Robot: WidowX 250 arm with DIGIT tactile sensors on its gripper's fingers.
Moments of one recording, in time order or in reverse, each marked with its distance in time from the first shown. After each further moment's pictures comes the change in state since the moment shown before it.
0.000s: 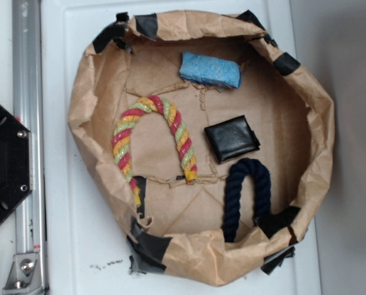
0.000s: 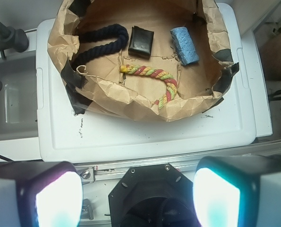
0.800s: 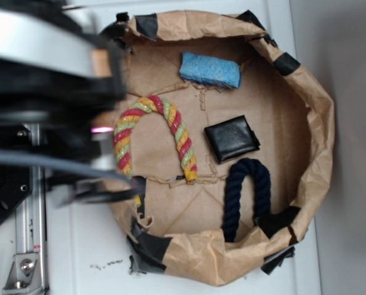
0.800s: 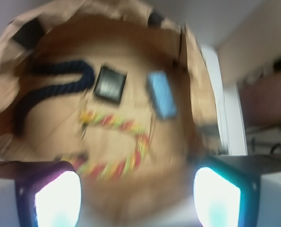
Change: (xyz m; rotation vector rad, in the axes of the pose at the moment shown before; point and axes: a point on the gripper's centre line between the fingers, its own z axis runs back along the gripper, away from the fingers) arm 0.093 0.033 -0.078 0.192 -0.085 -0.093
